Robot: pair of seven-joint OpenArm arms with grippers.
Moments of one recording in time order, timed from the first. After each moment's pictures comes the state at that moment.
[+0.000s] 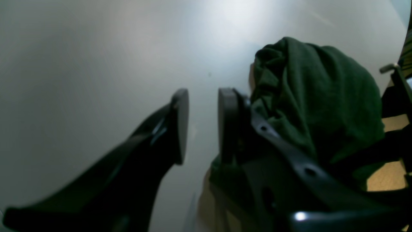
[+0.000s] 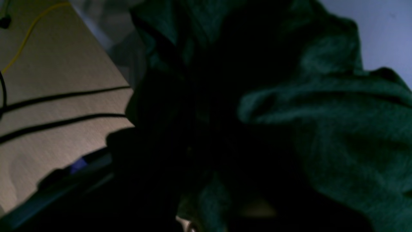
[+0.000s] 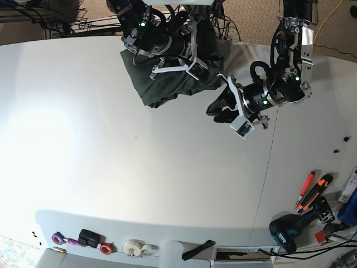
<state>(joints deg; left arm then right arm) 5.7 -12.5 4.0 106.0 -35.5 -36.2 52.3 -18.1 7.4 -29.3 118.9 4.1 23.3 -69.1</state>
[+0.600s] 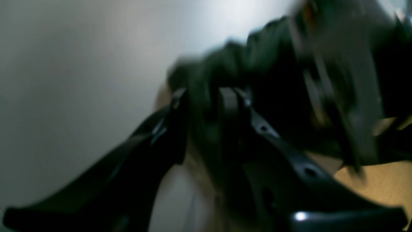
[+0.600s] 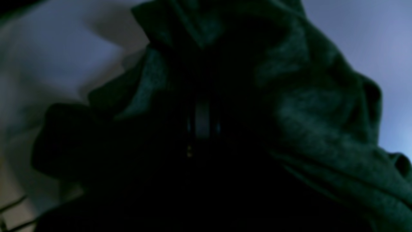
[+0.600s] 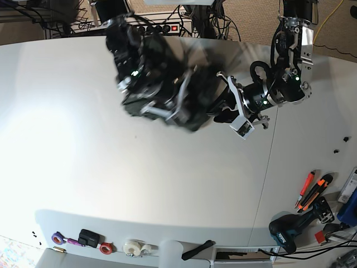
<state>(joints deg) 5.7 -12.5 4.0 106.0 -35.5 -36.2 52.3 -3.6 6.2 -15.4 96.0 10.3 19.0 -53.7</state>
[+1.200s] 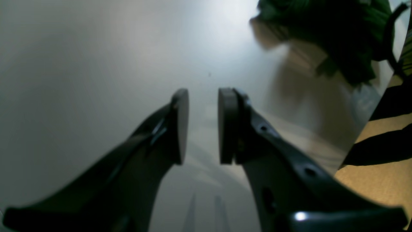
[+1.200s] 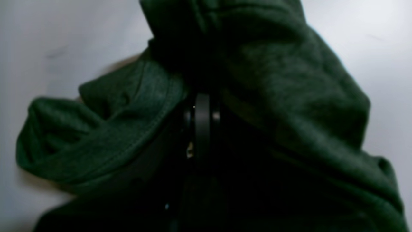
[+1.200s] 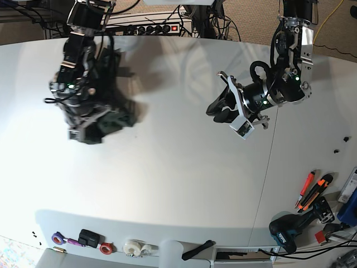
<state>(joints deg) 5.7 -12.5 4.0 106.0 -35.5 -36.2 52.3 -1.1 6.7 21.9 94.4 5.0 12.2 -54.3</state>
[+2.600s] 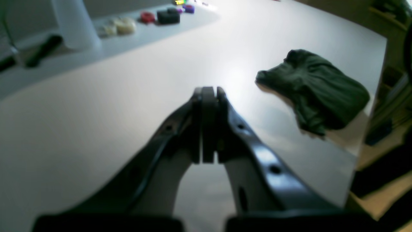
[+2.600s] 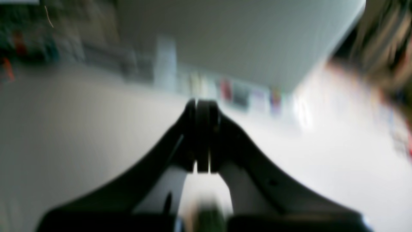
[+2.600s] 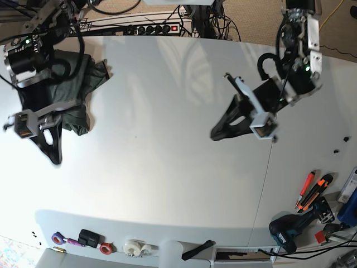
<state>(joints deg) 10.9 -12.5 -2.7 115.4 -34.9 -43.0 29.5 -7.4 10.2 36.8 133.2 26.6 36.0 -46.7</state>
